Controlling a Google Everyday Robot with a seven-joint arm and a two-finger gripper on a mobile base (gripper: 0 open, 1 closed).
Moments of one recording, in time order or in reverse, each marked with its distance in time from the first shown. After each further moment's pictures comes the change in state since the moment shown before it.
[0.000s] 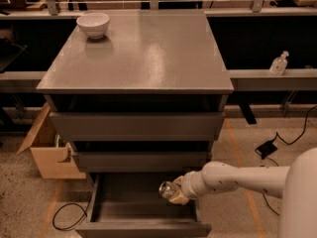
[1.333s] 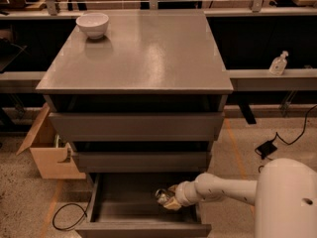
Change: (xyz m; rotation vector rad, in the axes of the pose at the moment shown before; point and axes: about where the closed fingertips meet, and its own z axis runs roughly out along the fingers) arm 0.052 -0.001 0.111 -0.015 -0.063 0.045
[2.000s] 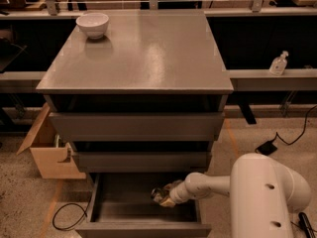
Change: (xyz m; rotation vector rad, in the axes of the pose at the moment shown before) arm 0.011 -0.021 0.053 0.011 0.049 -0.032
